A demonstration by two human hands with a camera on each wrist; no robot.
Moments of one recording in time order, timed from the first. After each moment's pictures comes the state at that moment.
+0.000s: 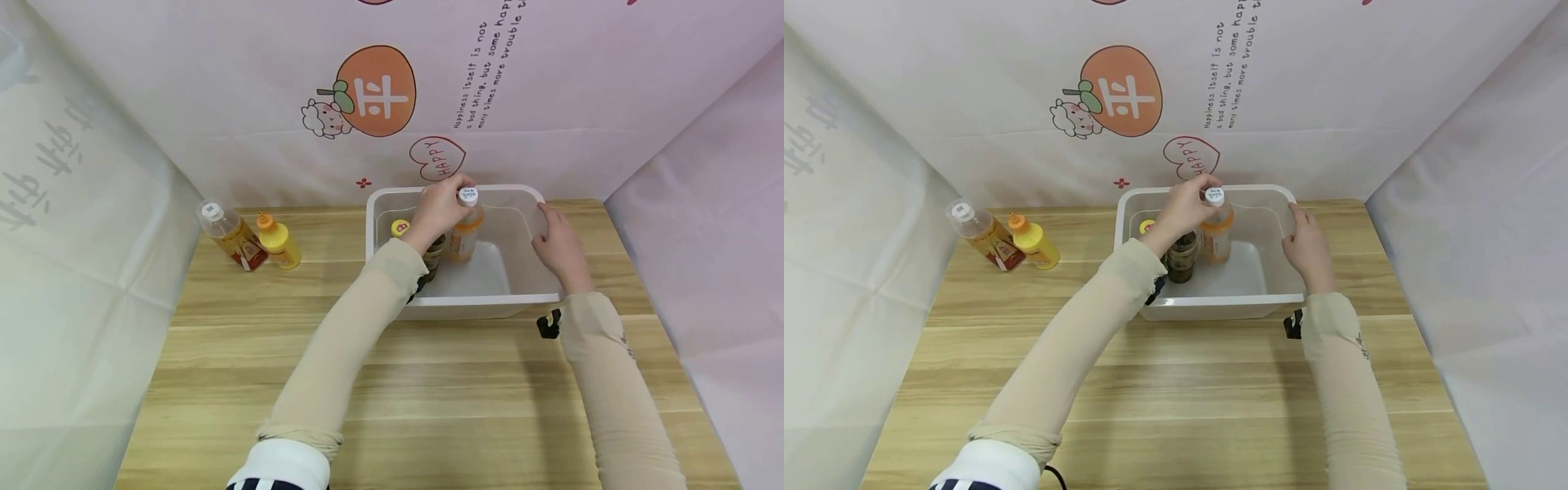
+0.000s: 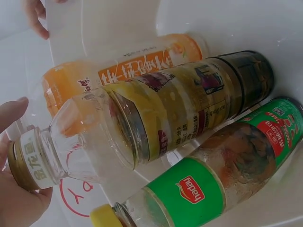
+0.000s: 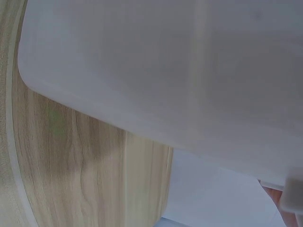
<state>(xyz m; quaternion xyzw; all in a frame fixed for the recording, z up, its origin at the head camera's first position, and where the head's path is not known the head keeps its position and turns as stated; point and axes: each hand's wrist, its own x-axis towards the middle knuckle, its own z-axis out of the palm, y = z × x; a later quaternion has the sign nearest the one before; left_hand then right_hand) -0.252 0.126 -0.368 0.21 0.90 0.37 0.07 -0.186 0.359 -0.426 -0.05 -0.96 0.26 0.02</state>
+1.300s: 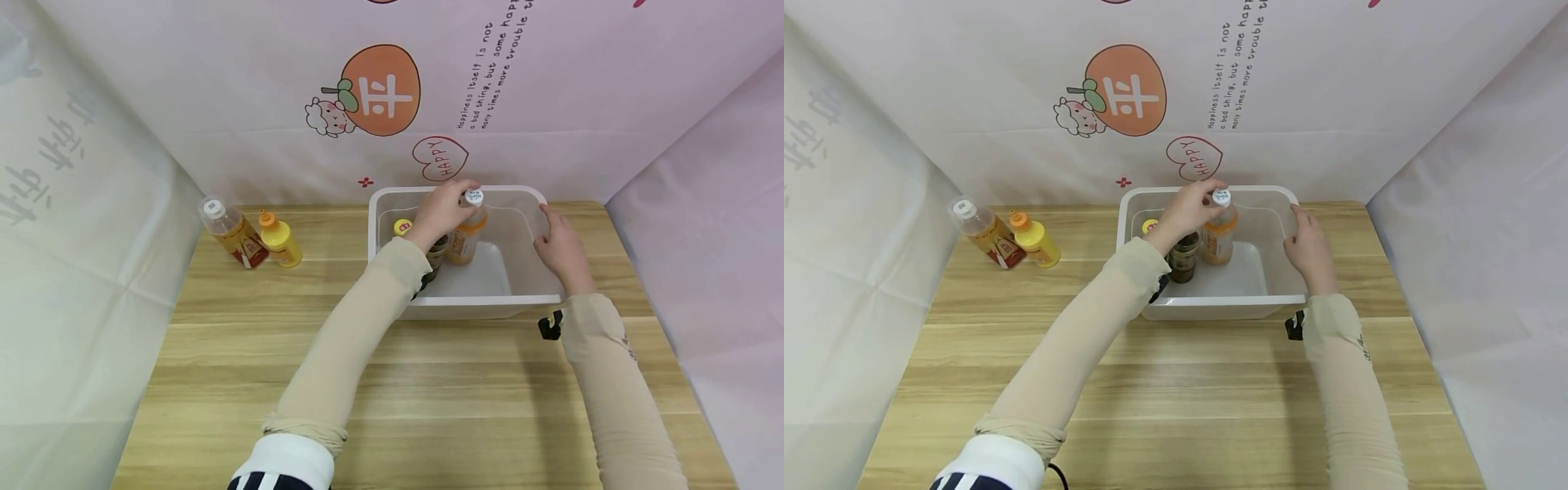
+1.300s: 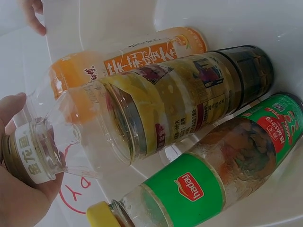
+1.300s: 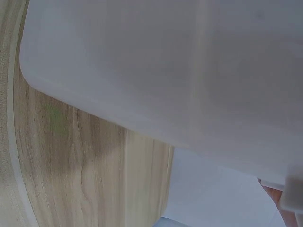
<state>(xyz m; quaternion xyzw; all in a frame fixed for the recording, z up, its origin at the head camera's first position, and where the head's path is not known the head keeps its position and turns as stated) -0.257 0.127 -0.372 0.21 0.90 0.34 0.13 -0.185 0.357 -0.425 -0.05 -0.97 0.25 0.03</state>
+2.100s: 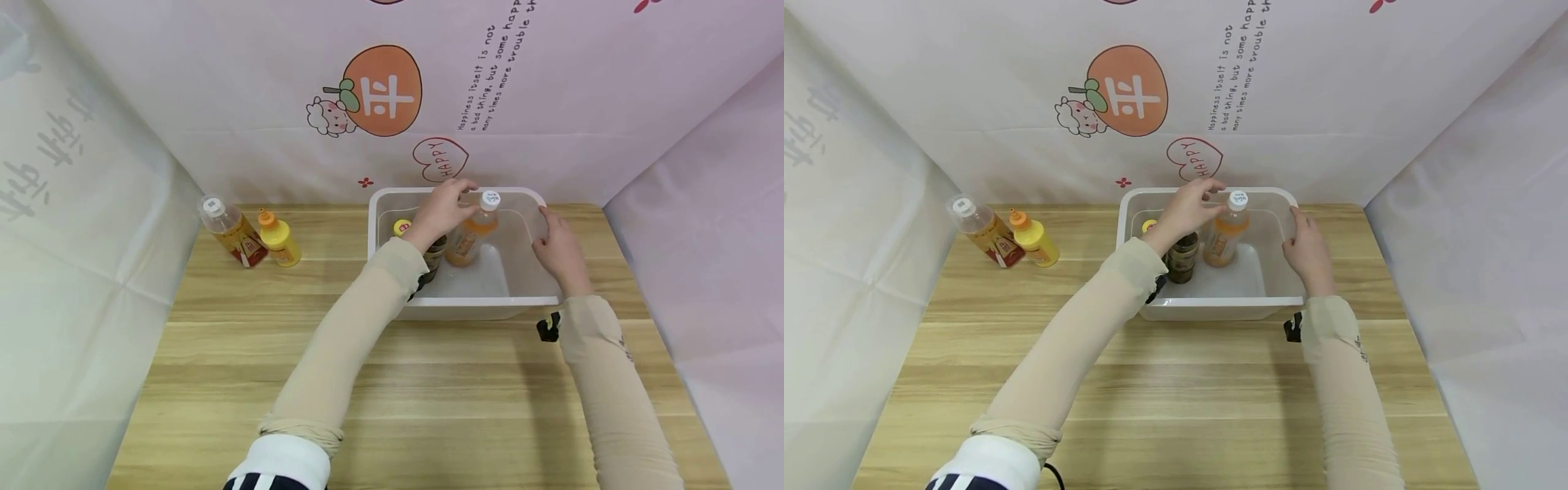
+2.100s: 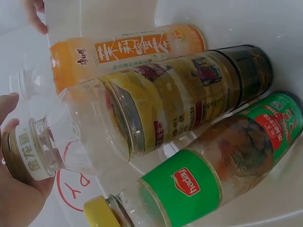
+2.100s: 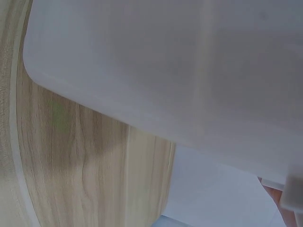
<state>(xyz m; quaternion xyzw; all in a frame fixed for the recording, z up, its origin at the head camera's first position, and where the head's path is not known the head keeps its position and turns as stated) -0.255 0.123 -0.370 0.22 0.90 0.36 0.12 -0.187 0.356 -0.425 -0.05 -0.97 0.24 0.03</state>
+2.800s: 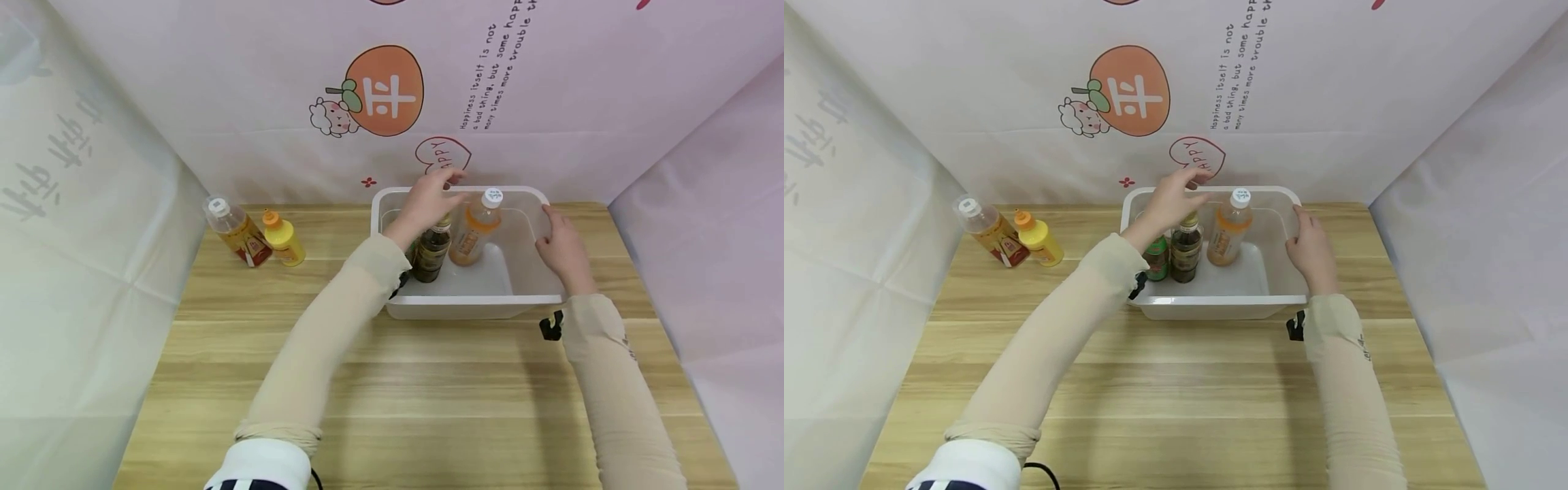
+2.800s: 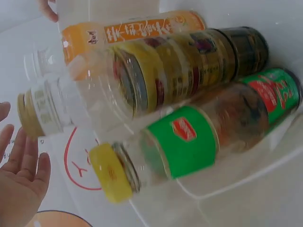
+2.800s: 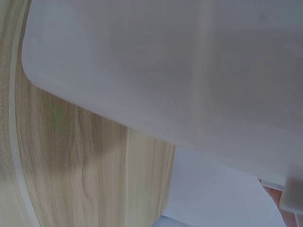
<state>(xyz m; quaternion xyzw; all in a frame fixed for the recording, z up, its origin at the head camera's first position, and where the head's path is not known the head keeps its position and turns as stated) -0.258 0.096 -0.356 0.23 0.89 0.40 0.07 -0.185 0.355 -0.425 -0.05 -0.97 0.24 0.04</state>
